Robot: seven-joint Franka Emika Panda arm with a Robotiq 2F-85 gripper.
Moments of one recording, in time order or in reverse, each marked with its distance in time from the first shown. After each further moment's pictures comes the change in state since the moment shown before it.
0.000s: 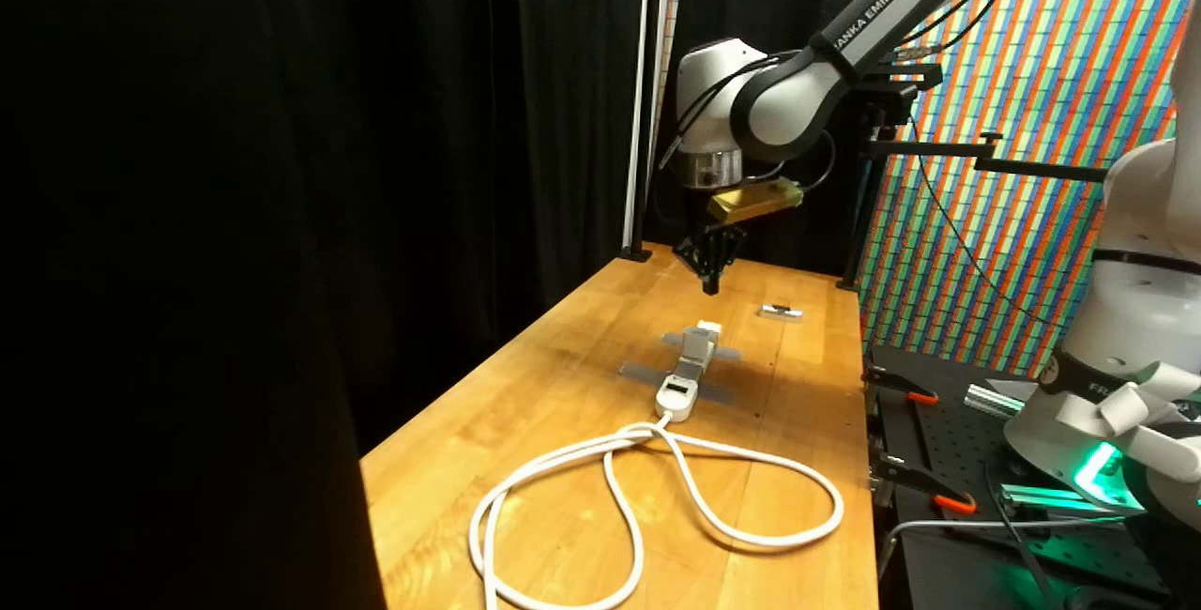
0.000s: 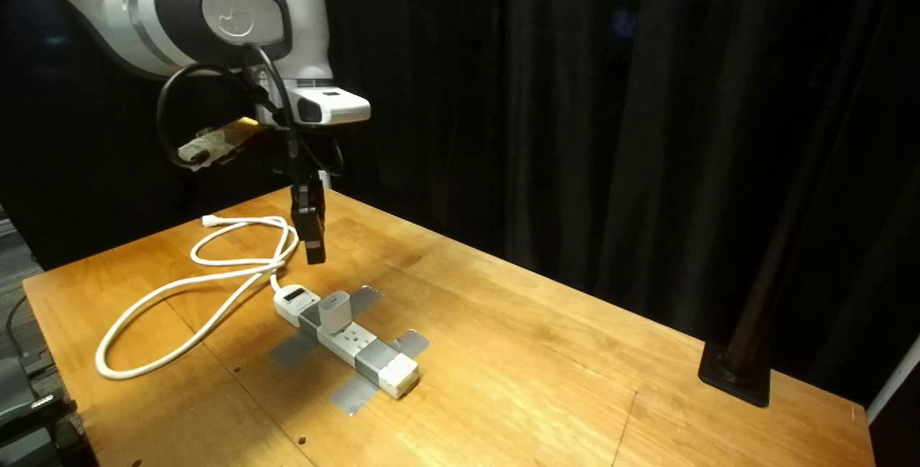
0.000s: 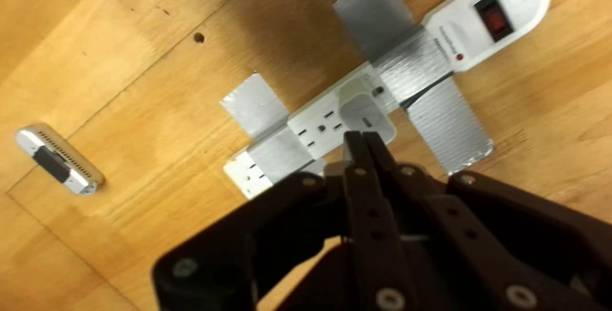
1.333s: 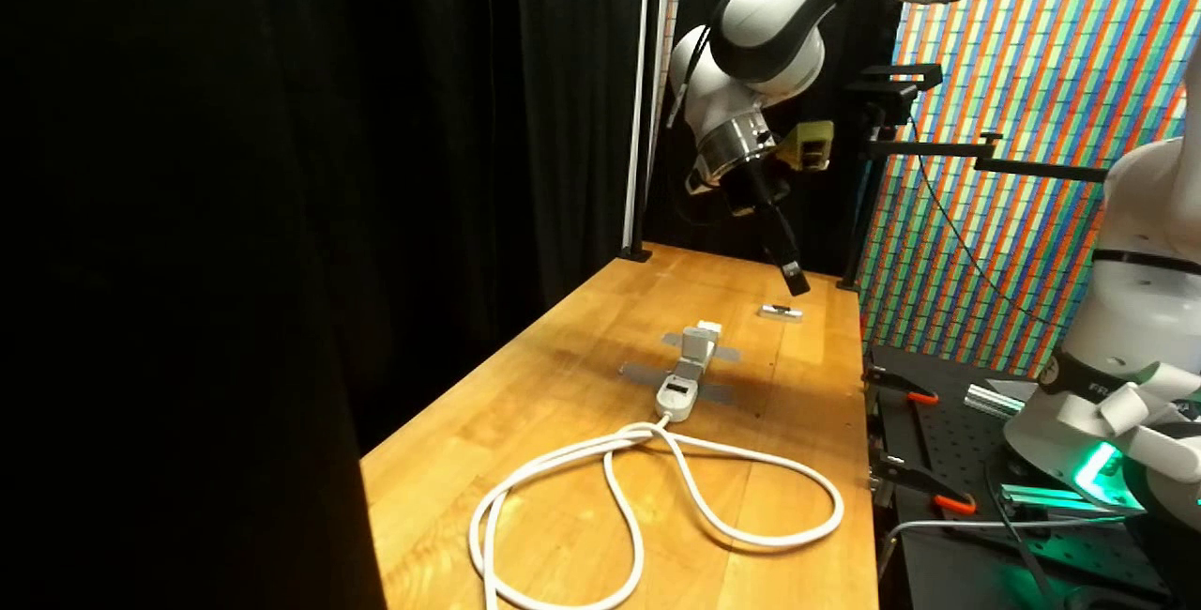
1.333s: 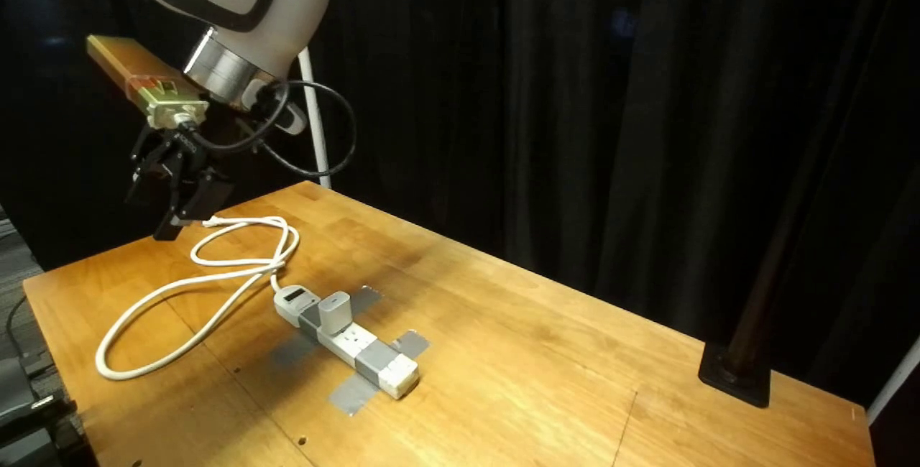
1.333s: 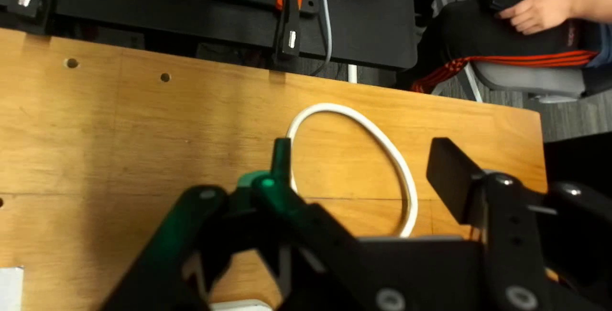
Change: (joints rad) arm -0.007 -0.078 0.062 0.067 0.455 -0.641 -0.948
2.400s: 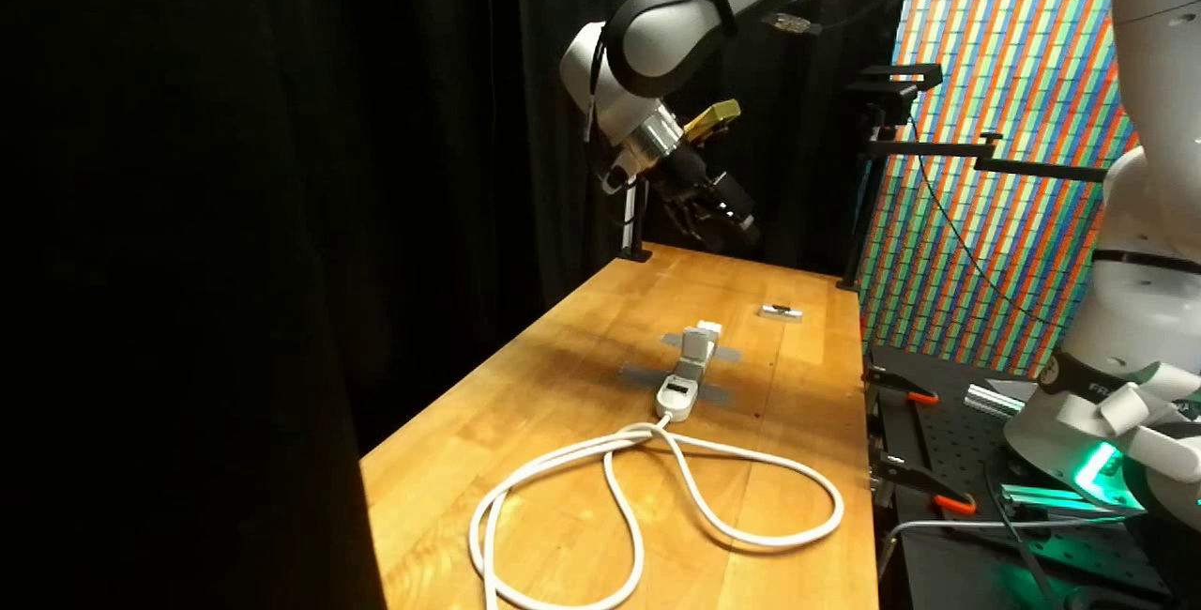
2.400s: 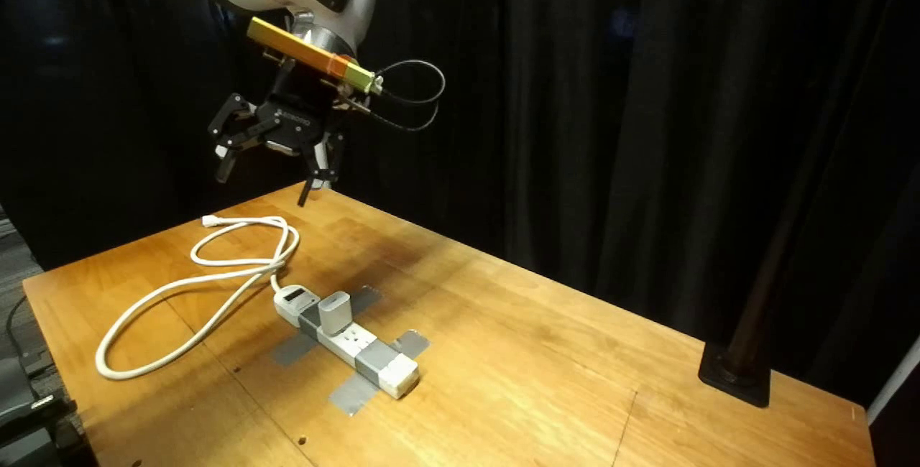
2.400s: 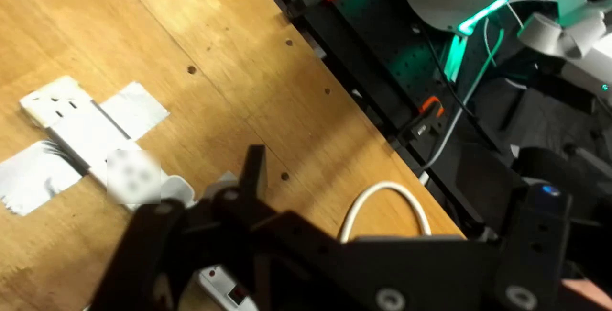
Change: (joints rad) arm 0.009 0.371 0.072 0.545 -0.456 -0.333 -0.552
